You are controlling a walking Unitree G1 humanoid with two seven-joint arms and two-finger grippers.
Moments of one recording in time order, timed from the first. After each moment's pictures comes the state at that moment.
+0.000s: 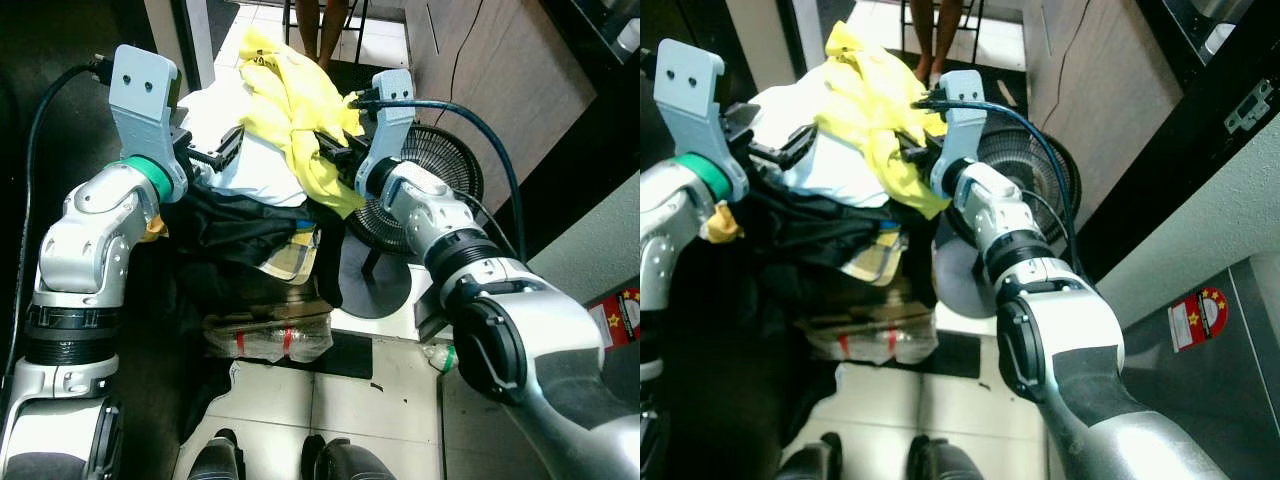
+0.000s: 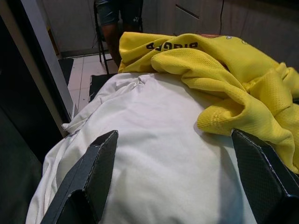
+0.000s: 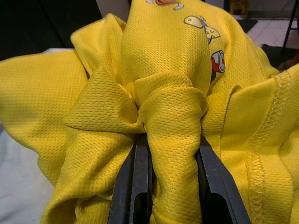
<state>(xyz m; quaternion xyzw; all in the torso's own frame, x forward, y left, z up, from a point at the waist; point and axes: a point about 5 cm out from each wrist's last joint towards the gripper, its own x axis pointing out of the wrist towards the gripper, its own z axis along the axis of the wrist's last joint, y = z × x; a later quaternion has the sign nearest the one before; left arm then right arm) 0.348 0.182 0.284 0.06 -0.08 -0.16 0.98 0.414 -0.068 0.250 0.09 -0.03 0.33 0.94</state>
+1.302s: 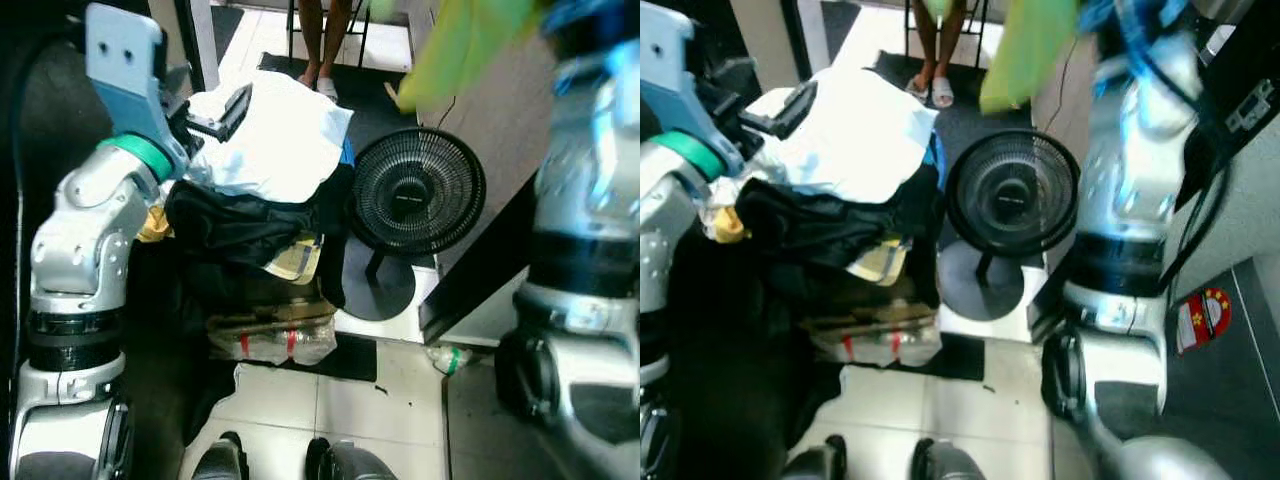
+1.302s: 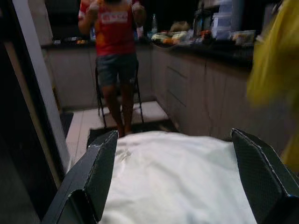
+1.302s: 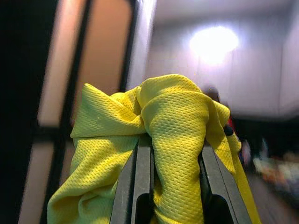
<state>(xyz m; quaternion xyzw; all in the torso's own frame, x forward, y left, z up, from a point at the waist) 0.326 0.168 0.318 0.03 -0.20 -0.19 0.96 0.333 -0.157 0.361 0.01 -0.42 0.12 0.90</state>
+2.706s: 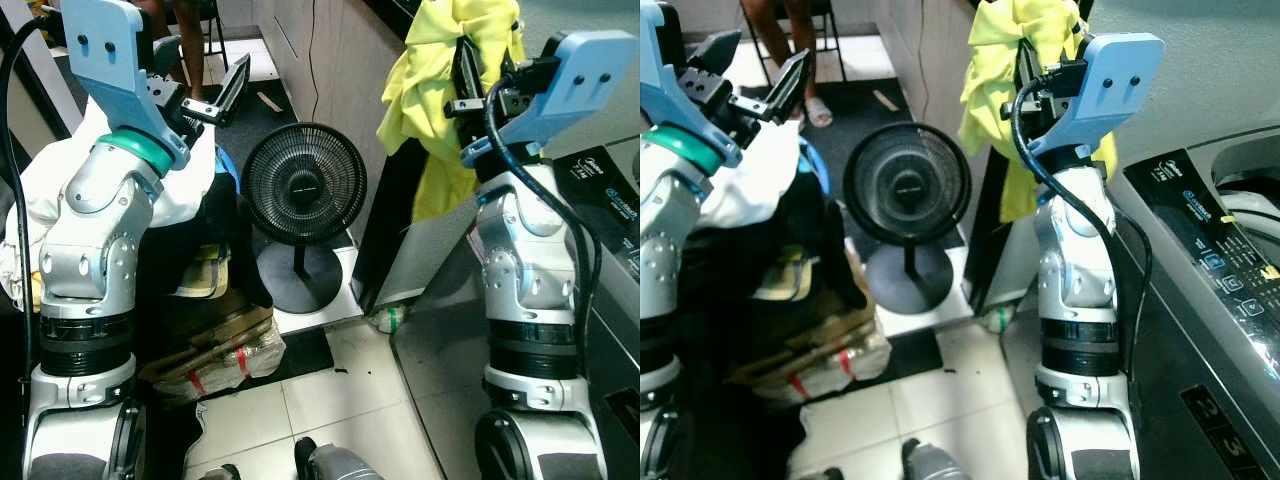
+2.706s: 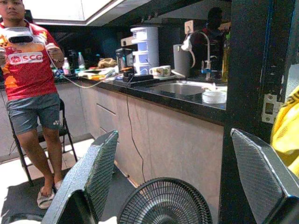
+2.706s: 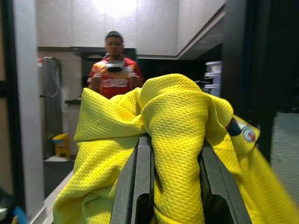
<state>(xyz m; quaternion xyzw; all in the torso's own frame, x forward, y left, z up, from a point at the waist) 0.325 0.167 0.325 0.02 -0.25 -0.16 0.96 0.335 -0.139 0.313 0.03 -0.33 0.10 0.94</state>
